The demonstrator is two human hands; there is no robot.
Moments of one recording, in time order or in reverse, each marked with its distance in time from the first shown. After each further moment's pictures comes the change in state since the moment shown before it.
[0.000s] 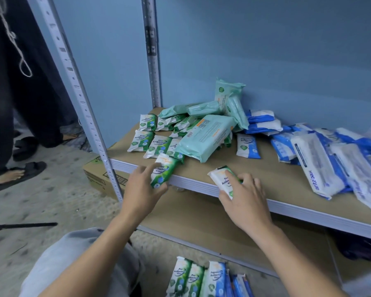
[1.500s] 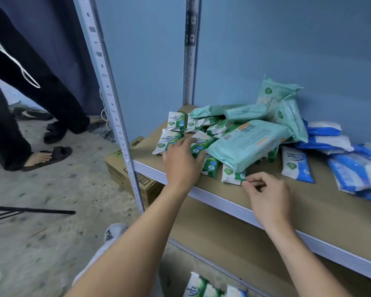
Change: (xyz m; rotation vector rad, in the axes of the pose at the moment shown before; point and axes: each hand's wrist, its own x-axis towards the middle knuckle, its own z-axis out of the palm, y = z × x) left_hand 0.106 0.012 0.038 -0.028 0.204 -0.110; right_hand 0.082 -0.024 0.047 0.494 0.239 0.077
